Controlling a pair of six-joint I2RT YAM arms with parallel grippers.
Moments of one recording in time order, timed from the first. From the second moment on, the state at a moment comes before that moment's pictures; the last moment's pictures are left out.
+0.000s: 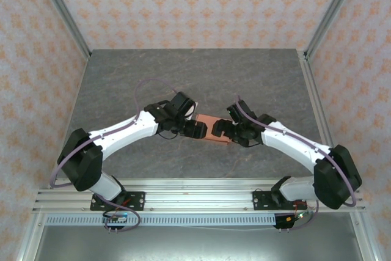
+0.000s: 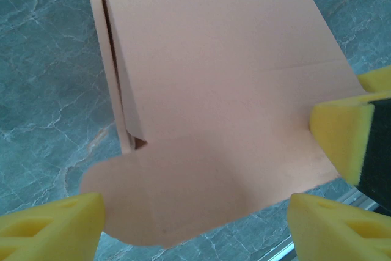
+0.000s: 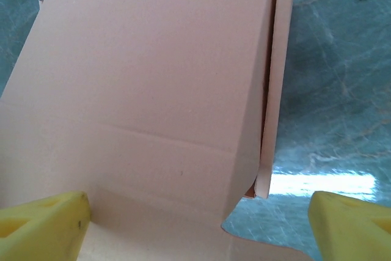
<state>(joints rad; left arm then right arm) -0.70 1.53 1.10 -0.63 0.19 -0.52 0.62 1.31 0.82 -0.58 -0.13 0.86</state>
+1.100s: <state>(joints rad) -0.56 1.62 1.21 -0.67 0.16 -0.38 0.51 1.38 0.95 -0.57 -0.15 0.71</state>
